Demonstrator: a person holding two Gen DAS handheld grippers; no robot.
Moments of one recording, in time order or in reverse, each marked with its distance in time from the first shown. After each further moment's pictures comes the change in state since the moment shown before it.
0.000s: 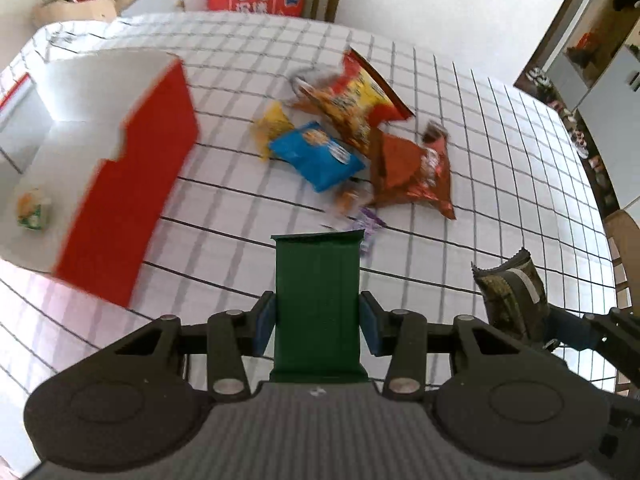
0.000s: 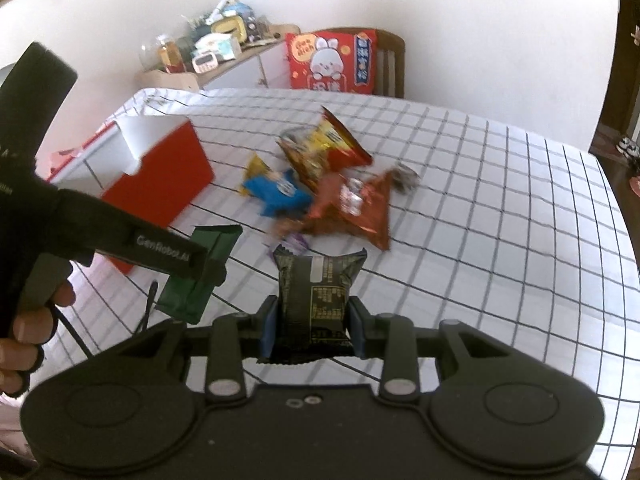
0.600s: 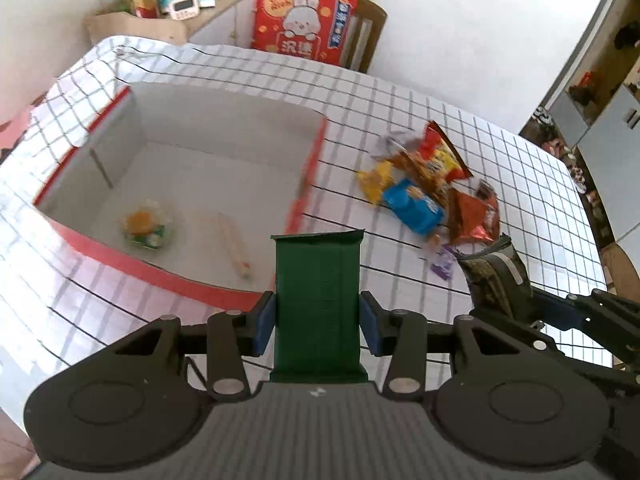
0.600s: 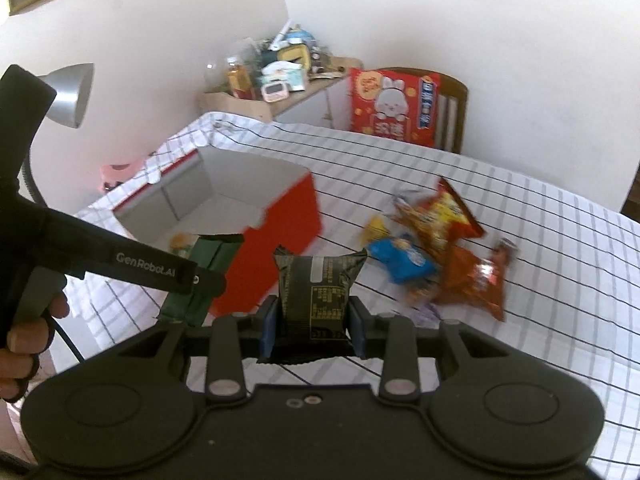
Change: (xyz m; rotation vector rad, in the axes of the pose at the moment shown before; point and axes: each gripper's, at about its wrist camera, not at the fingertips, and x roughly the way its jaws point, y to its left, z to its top) left arm -0.082 0.130 0.007 -0.046 -0.087 -0.015; right arm -0.004 0.130 0.046 -0.079 -0.075 0.074
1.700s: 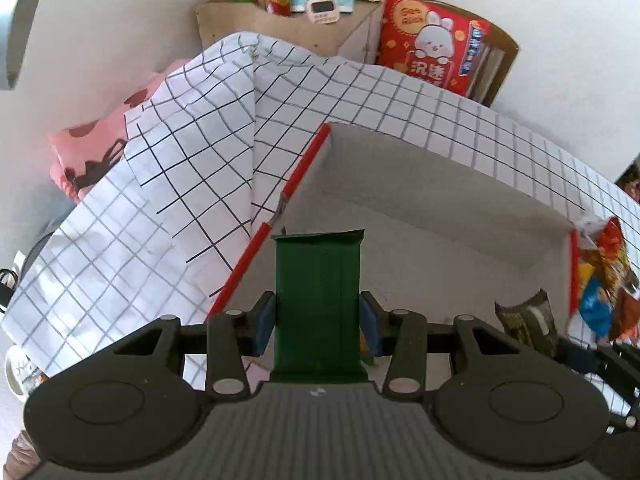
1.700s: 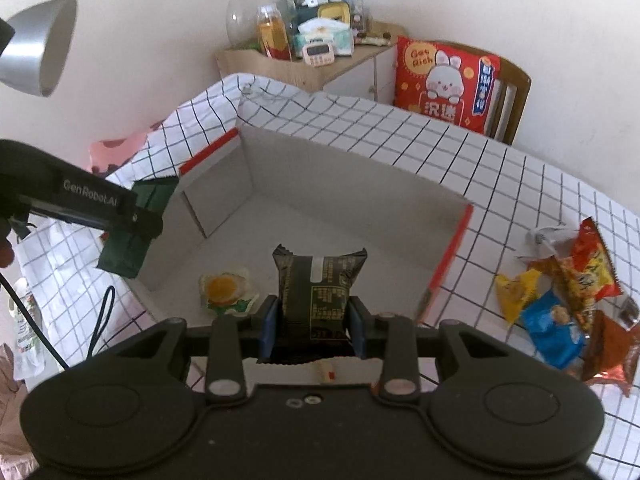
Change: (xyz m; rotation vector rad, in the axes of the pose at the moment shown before) left arm 0.057 0.193 0.092 -0.122 0.007 0.206; right arm 0.173 0.117 0.069 -0.027 0.134 -0.034
